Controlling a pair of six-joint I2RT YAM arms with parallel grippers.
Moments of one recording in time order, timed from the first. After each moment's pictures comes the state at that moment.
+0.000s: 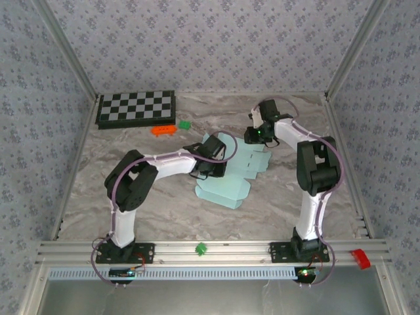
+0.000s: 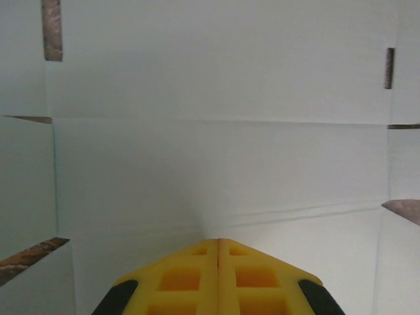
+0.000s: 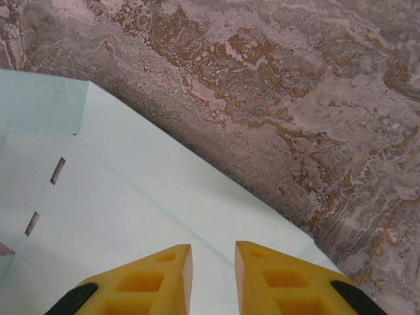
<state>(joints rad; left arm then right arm) -0.81 1.96 1.27 -0.35 0.12 -0.56 0.22 1.99 1.45 -0.56 -0.28 0.08</state>
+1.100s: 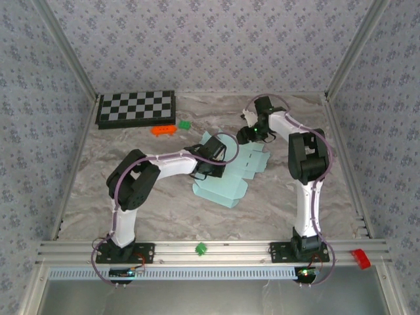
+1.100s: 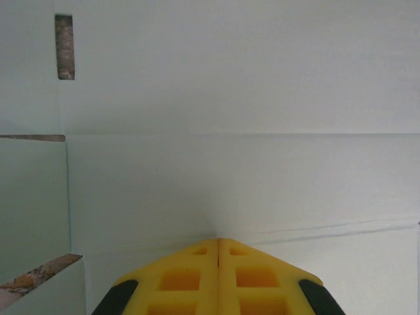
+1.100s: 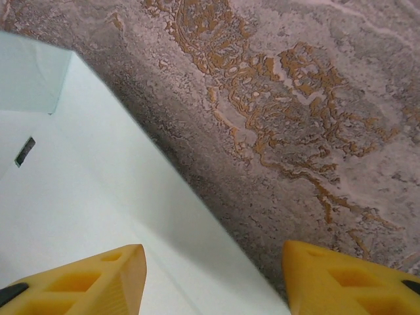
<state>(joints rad) -0.81 1.98 1.26 -0.33 0.03 -0.46 0.21 2.18 1.67 -0.72 -0.34 -0.15</state>
